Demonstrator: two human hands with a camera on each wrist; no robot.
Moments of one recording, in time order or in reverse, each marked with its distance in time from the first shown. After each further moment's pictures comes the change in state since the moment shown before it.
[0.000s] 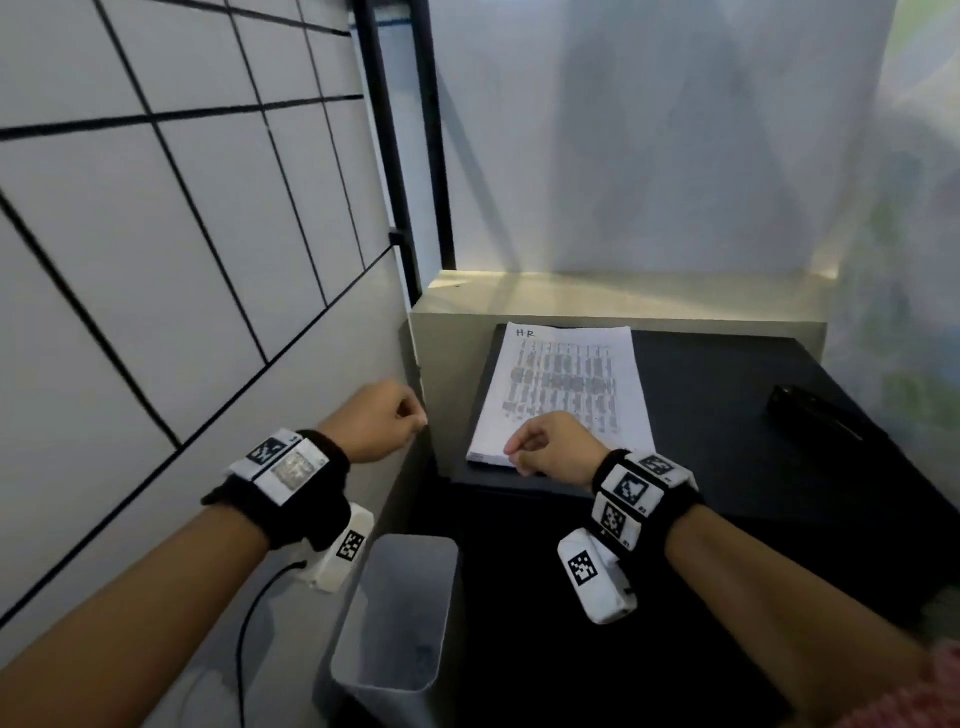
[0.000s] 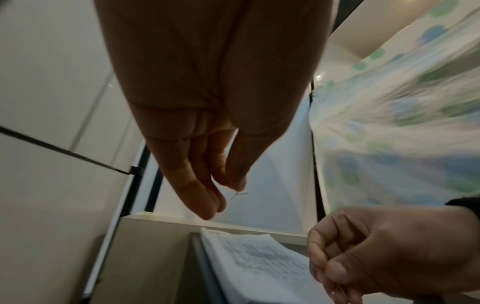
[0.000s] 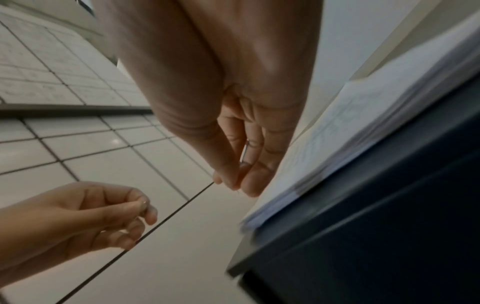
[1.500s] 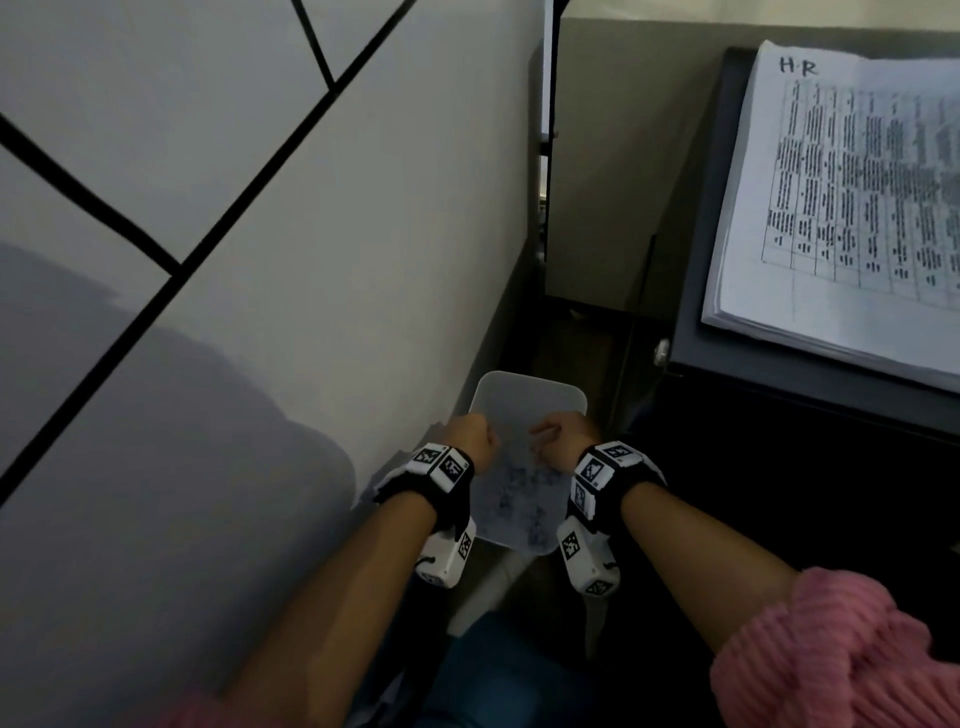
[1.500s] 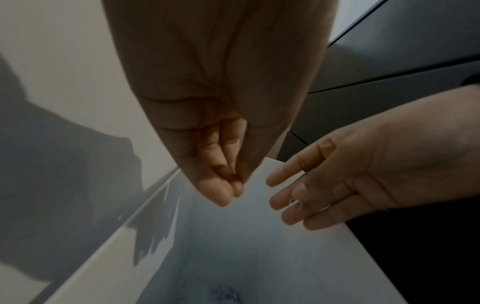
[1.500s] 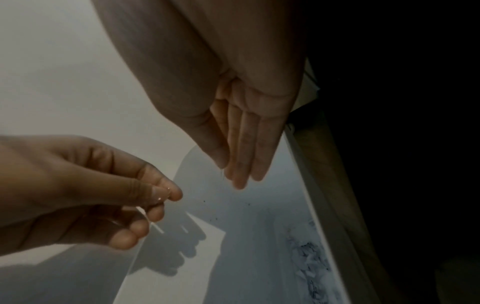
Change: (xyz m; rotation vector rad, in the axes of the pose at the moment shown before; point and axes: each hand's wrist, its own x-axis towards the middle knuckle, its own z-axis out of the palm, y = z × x) left_hand 0.011 -0.211 0.209 0.028 -0.423 -0.542; right_hand 0.119 0.148 0.258 -0.047 -0.181 0.502
